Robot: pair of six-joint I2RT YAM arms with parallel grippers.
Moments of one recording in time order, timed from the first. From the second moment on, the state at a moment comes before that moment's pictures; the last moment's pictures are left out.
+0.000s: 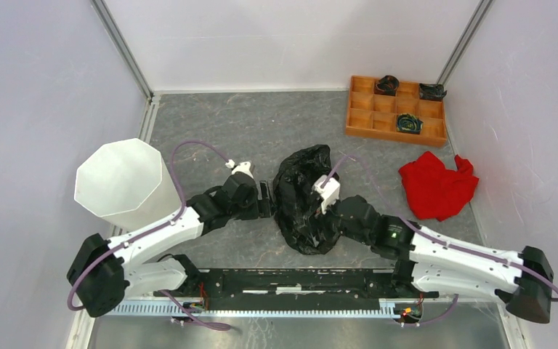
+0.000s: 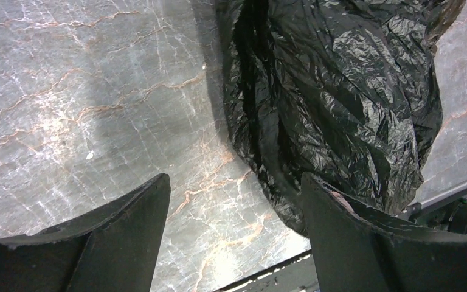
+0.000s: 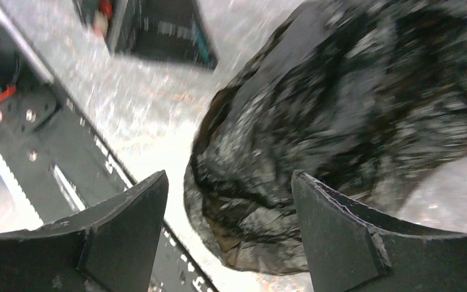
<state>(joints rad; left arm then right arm) -0.79 1.10 0.66 -0.37 -0.12 -0.77 1.11 0.90 0.56 -0.17 0.12 0.28</state>
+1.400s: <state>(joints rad) -0.65 1.64 0.79 0.06 0.01 -0.77 0.55 1.44 0.70 0.11 0.03 0.12</state>
